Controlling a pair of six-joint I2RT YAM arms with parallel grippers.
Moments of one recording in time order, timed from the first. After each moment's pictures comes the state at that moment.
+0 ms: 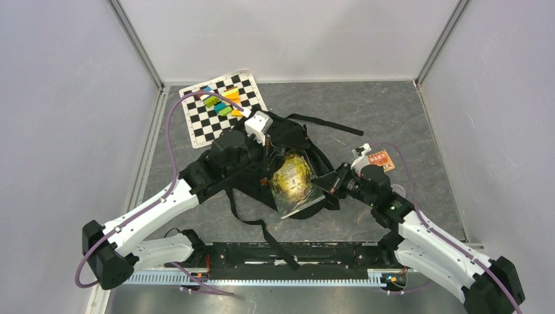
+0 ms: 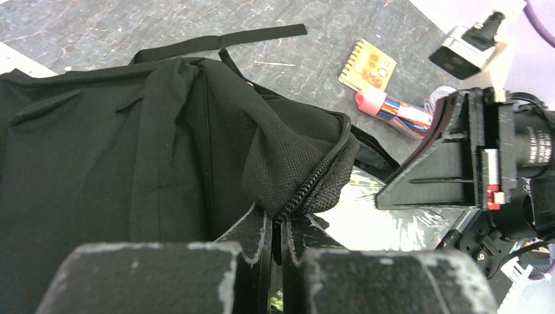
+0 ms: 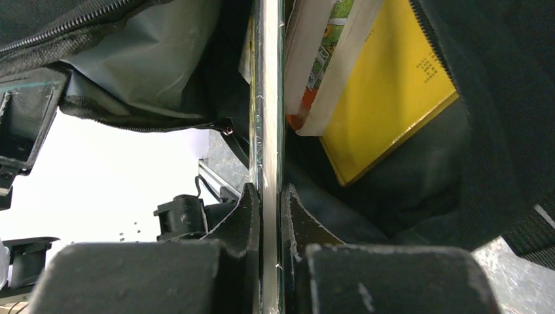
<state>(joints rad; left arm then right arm) -0.81 1.07 0.95 -0.18 -0.02 -0.21 0.62 0.74 0.38 0.01 -0.21 1.10</state>
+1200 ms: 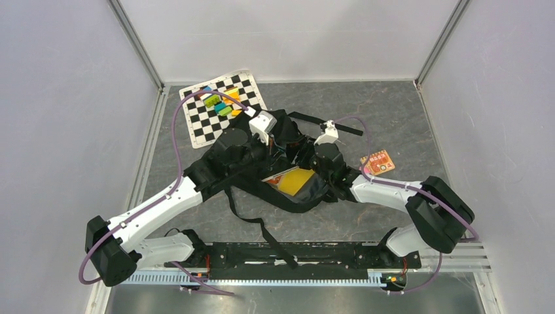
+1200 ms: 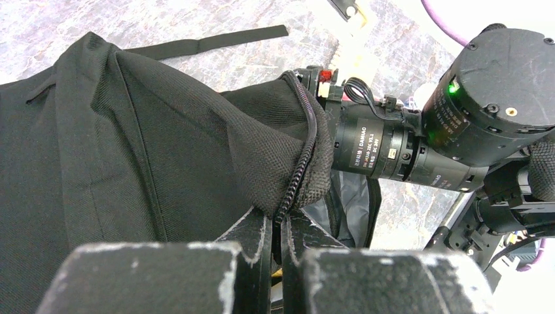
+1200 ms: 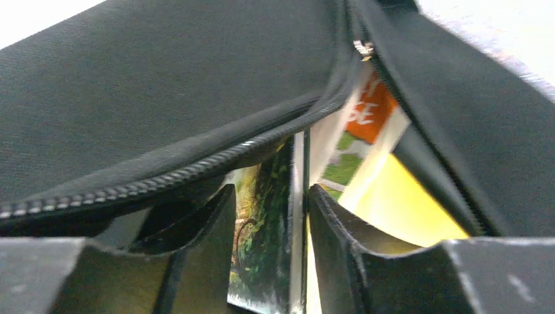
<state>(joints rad) -0.80 1.10 0.94 -0.12 0.05 -0.21 0.78 1.46 0.68 0.49 0.21 0.85</state>
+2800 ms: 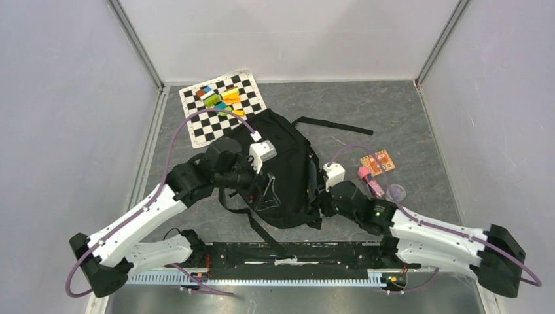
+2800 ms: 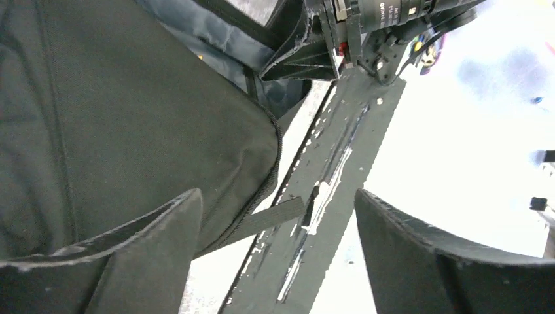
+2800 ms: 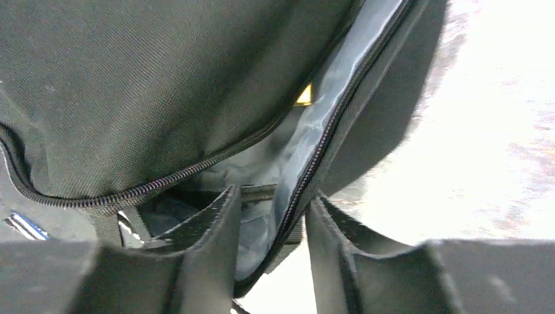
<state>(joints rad) -0.81 1.00 1.00 -0.67 0.43 -0.13 1.01 0.94 0.41 -0.13 0.22 0.48</state>
